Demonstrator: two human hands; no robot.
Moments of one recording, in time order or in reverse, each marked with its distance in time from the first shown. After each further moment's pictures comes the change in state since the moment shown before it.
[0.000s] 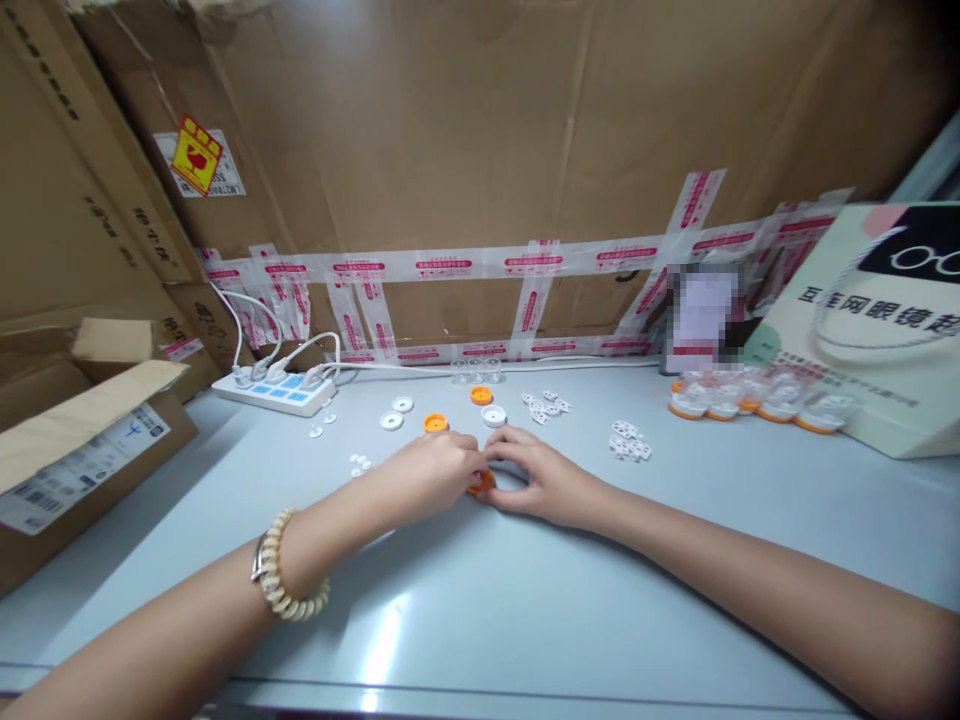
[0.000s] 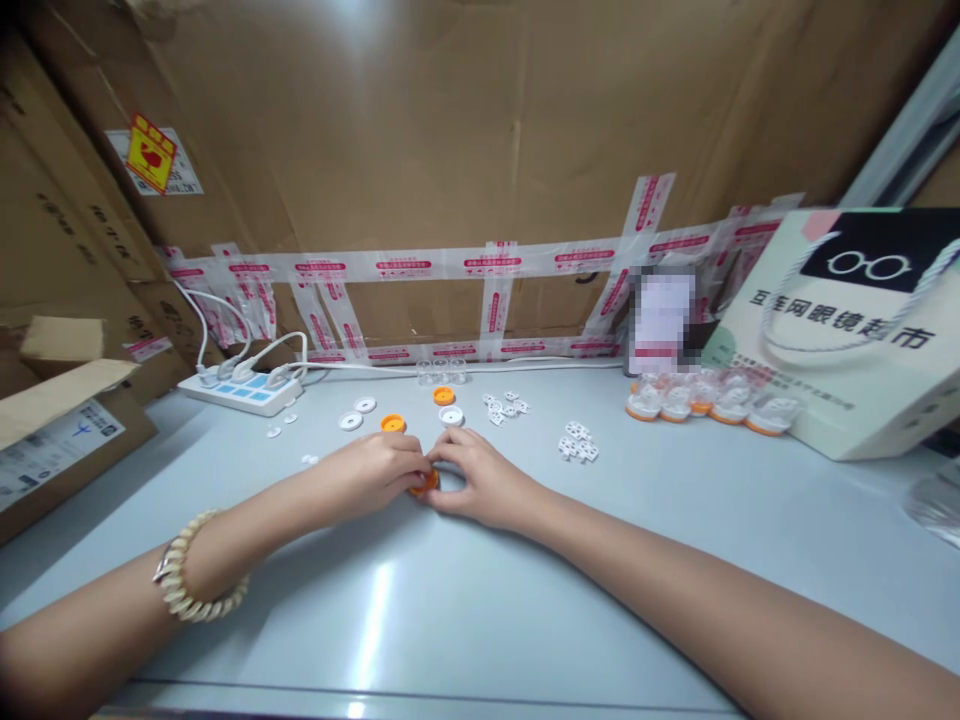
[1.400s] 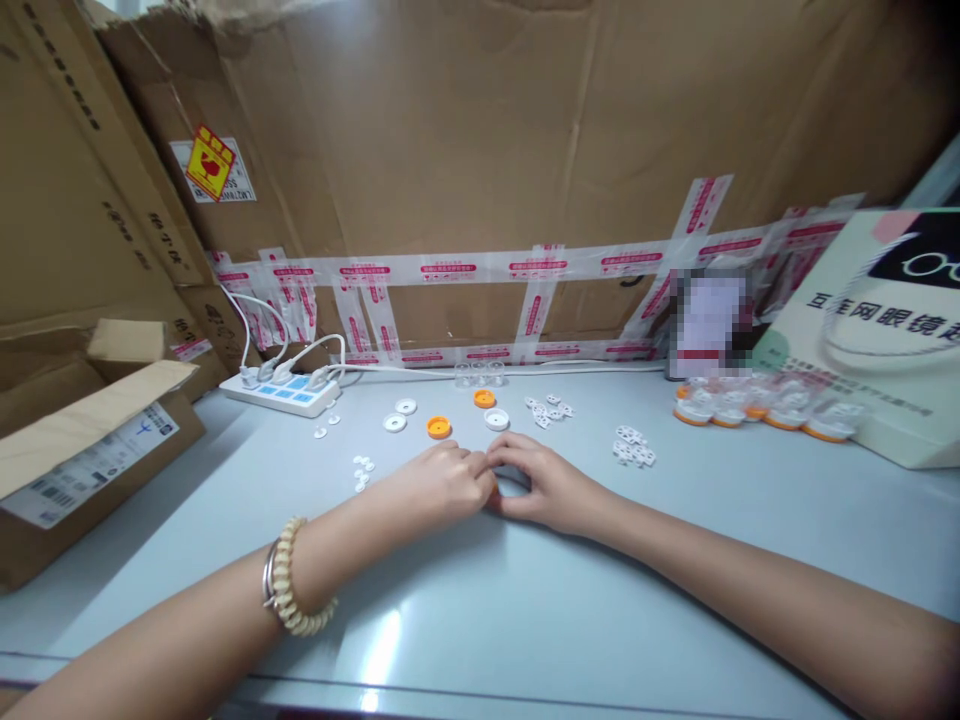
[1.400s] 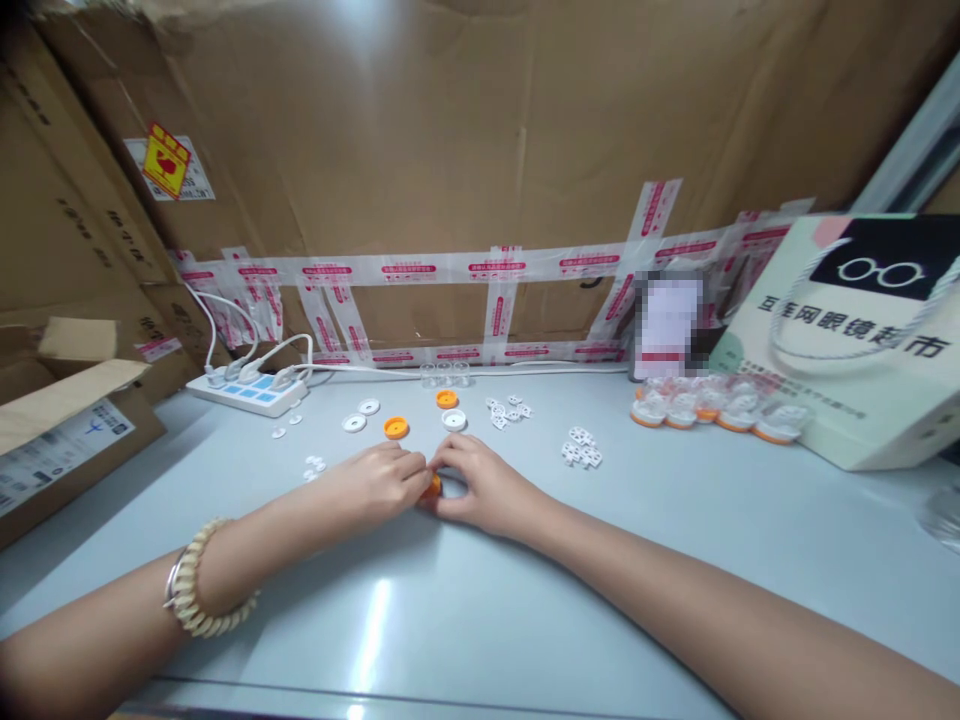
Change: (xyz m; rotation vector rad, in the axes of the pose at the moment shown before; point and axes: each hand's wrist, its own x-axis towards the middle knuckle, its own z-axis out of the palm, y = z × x) left_hand -0.008 0.008 0.004 0.466 0.088 0.231; right_hand 0.001 0.000 0.001 0.021 0.038 -0.065
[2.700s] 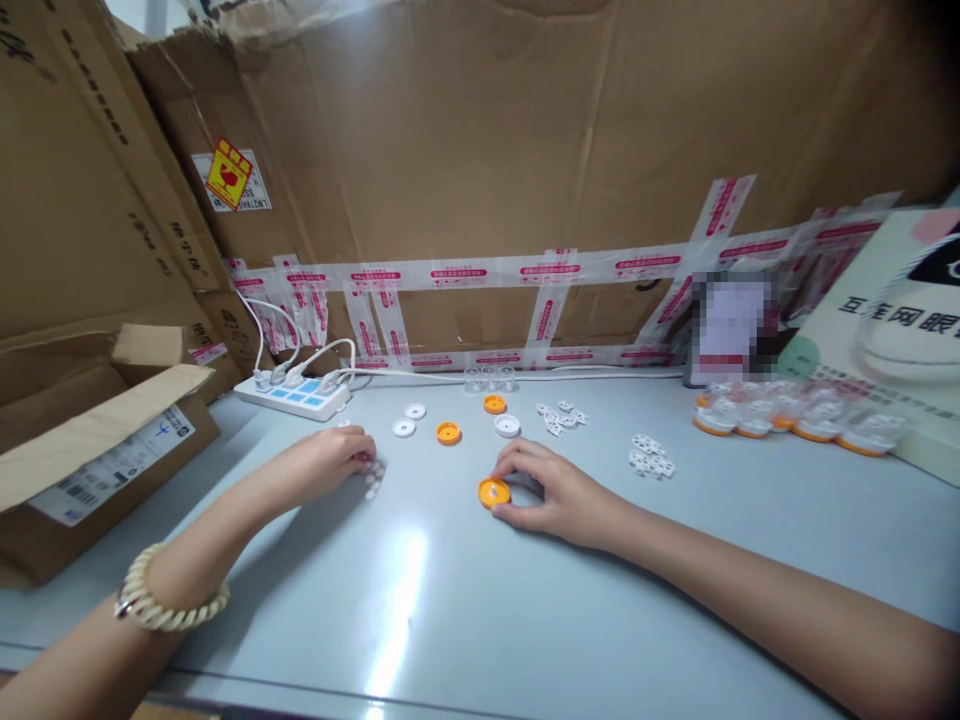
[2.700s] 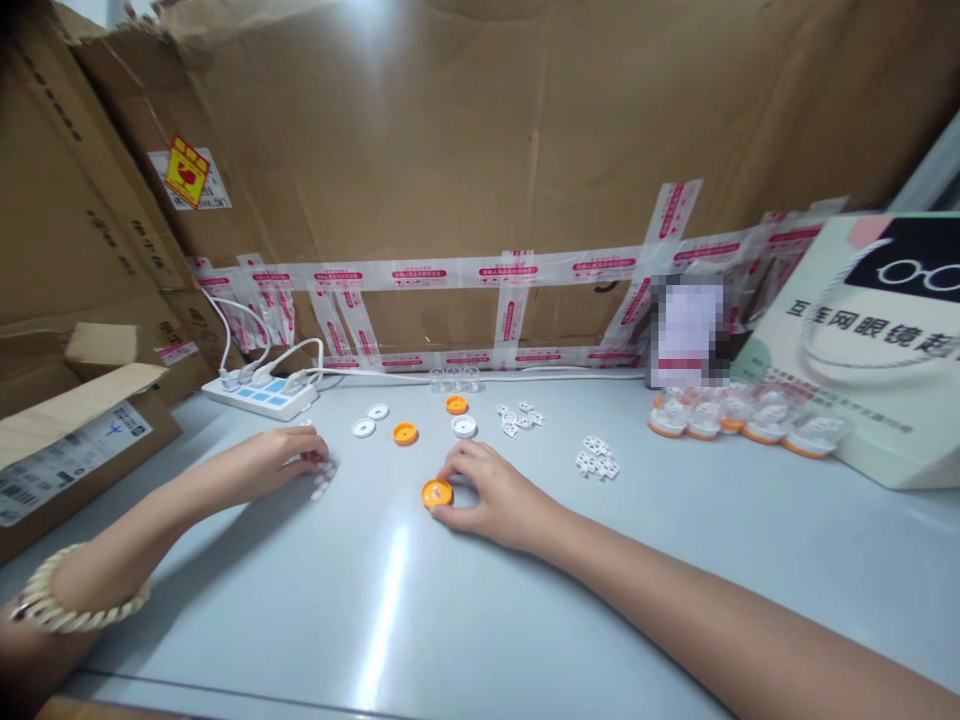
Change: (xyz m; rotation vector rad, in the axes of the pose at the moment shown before) left_hand -0.095 -0.065 -0.015 -0.440 -0.338 -0.677; right_hand -0.002 0.000 -0.001 0.021 -0.027 0.078
